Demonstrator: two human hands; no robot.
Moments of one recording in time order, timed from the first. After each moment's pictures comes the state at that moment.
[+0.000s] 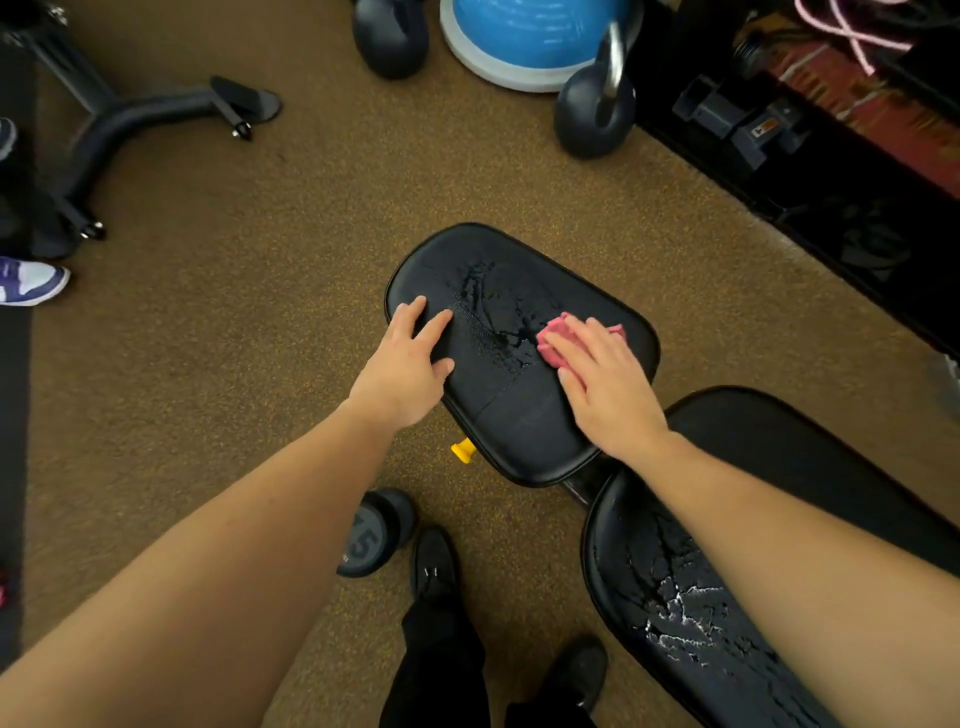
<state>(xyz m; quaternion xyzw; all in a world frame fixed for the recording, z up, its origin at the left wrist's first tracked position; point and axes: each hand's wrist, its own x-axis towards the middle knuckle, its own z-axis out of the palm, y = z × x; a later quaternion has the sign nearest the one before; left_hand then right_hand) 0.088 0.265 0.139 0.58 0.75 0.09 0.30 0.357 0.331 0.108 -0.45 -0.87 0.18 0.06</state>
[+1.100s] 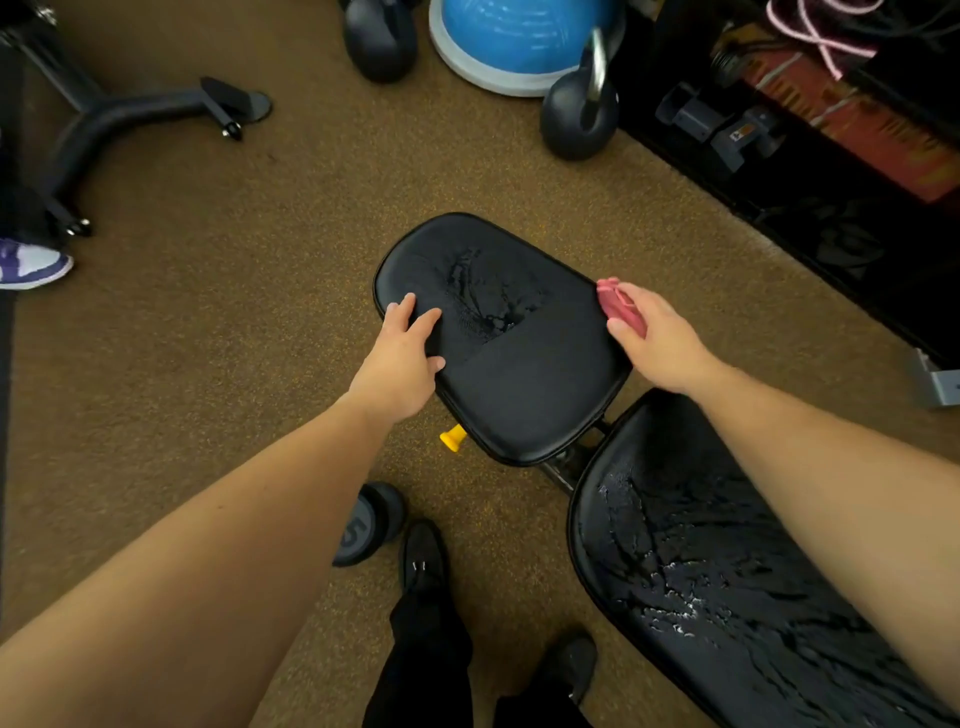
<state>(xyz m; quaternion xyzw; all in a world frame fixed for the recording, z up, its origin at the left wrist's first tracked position) 0.105 0.255 0.142 0.55 0.76 0.10 0.33 0.411 0.381 0.135 -0.56 -0.75 0.34 0.09</state>
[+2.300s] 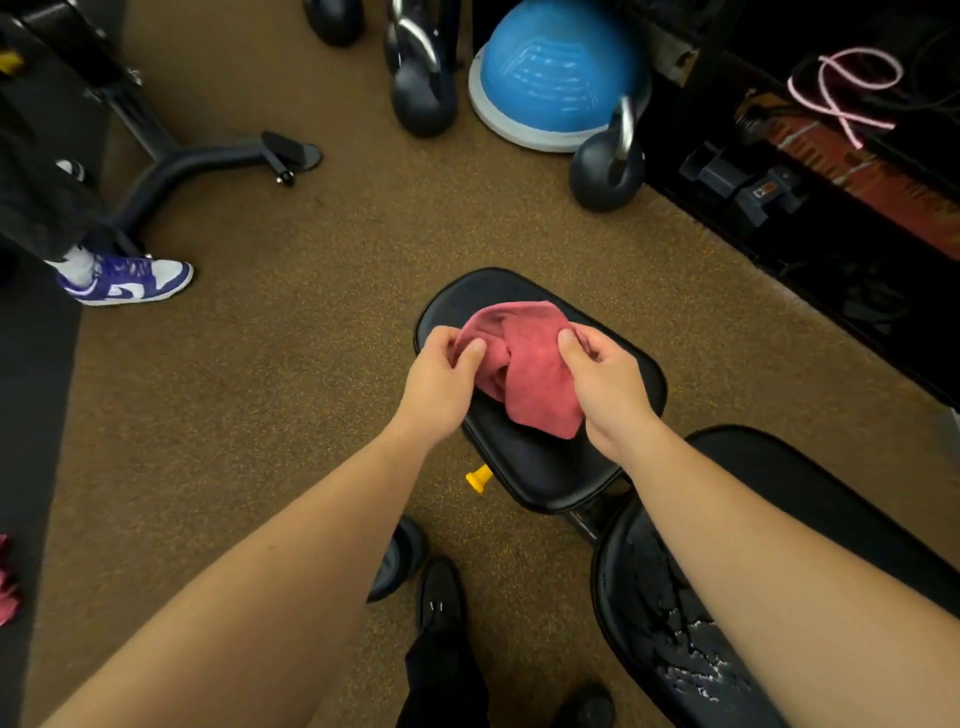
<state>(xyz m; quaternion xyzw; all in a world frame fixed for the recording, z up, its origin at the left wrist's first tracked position) 0.116 0.265 0.190 0.35 0.74 0.40 0.42 0.285 0.322 0.210 -0.58 -0.44 0.61 0.31</state>
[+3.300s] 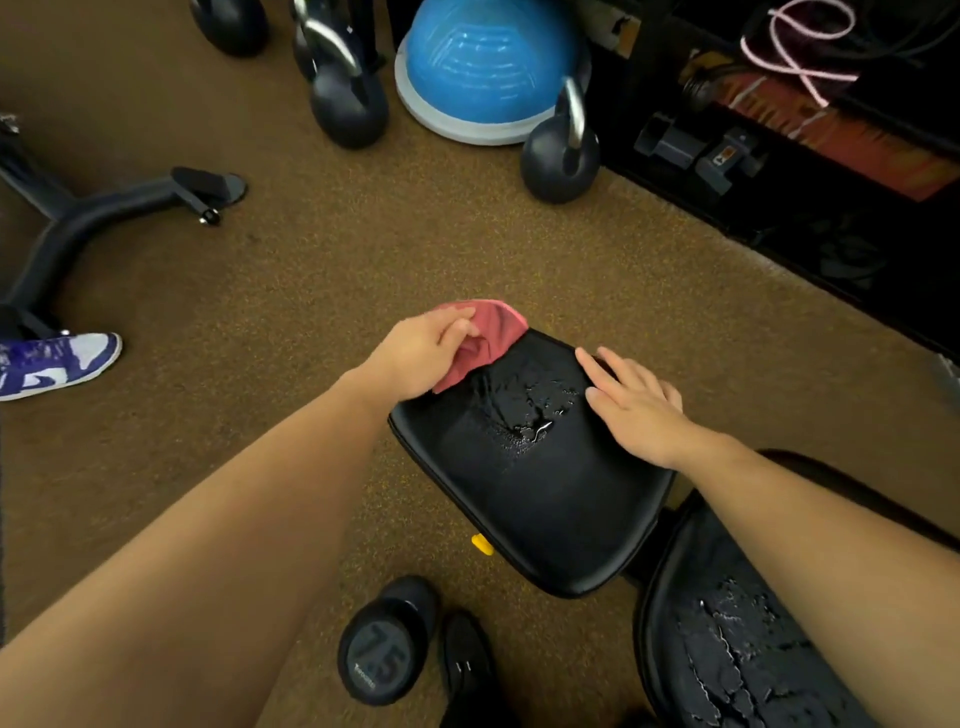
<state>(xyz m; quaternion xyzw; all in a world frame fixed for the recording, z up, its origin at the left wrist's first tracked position) 0.040 0.415 0.149 0.68 0.64 0.13 0.33 0.334 0.406 0.137 -0.60 -0.72 0.34 -0.14</state>
